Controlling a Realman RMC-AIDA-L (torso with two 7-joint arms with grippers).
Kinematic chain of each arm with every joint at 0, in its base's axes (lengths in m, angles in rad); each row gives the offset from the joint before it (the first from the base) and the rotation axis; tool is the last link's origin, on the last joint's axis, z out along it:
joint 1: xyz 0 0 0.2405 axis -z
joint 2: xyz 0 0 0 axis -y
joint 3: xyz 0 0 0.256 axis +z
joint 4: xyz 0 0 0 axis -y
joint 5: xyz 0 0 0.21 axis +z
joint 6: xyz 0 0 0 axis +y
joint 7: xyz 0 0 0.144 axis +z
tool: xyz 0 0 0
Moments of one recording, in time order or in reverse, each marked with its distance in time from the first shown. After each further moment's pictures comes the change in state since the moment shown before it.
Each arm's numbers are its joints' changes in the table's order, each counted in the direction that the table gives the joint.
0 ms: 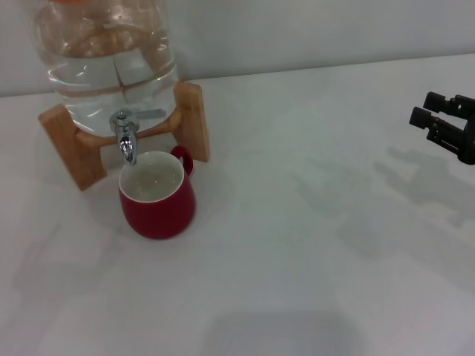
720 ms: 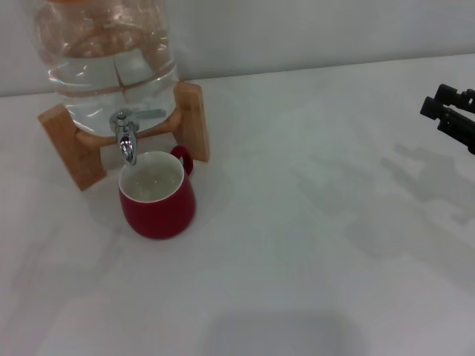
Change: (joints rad) left arm -0.001 0.000 -0.001 0.002 0.006 -0.001 -0.003; right arm 0.005 -0.001 0.026 0.023 0.036 0.016 0.032
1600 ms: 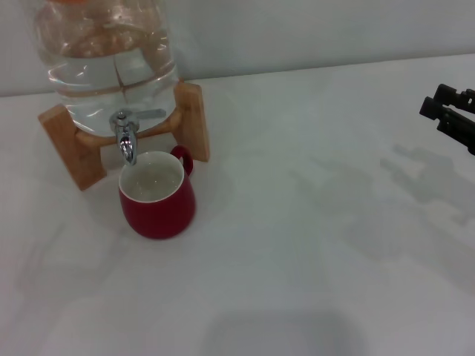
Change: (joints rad) left arm 0.003 0.000 0.000 -0.001 0.011 -0.011 -0.002; right arm 0.000 -0.001 0.001 0.001 0.001 0.011 -0.001
